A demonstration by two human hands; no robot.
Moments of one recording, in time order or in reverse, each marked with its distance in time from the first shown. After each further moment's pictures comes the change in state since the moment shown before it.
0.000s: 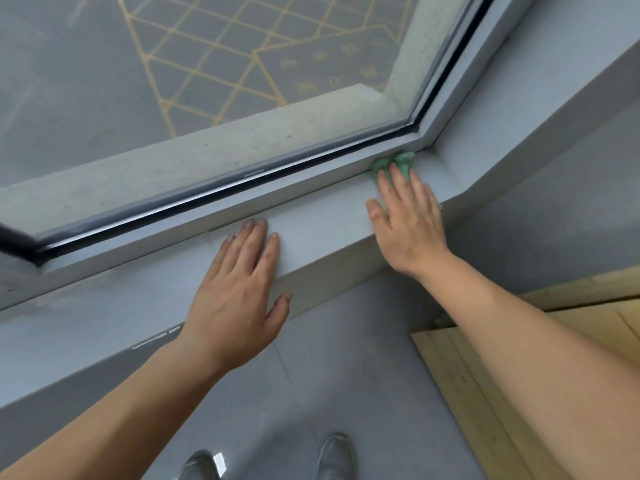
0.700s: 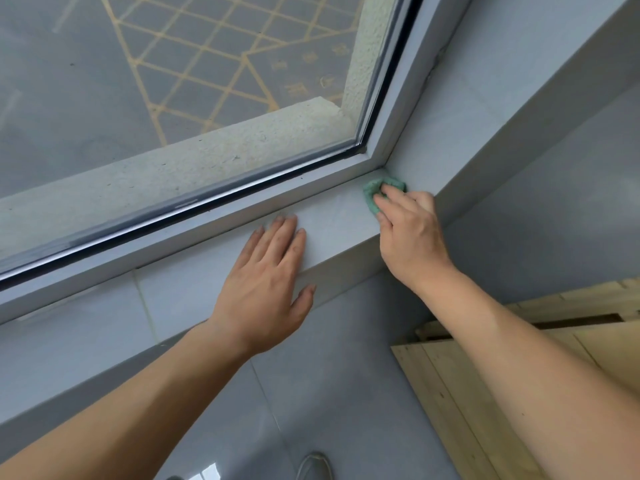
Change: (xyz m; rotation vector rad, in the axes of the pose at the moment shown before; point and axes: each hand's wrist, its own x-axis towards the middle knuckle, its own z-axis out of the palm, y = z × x) left_hand 0.092 0.076 0.013 -0.079 0.027 0.120; right_hand 0.015 0.073 -0.021 0.135 0.345 -0.143
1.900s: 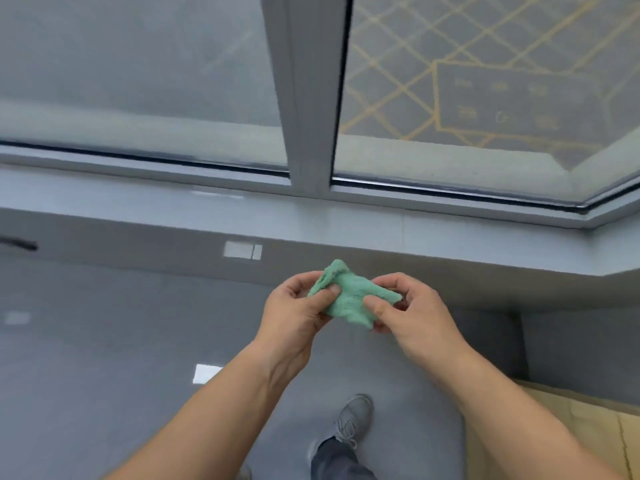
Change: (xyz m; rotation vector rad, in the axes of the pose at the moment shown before) left_hand -0.302 -0.005 -0.146 -1.924 0.713 -1.205; right_hand -0.137 -0.318 -0.111 1.034 -0.896 0.365
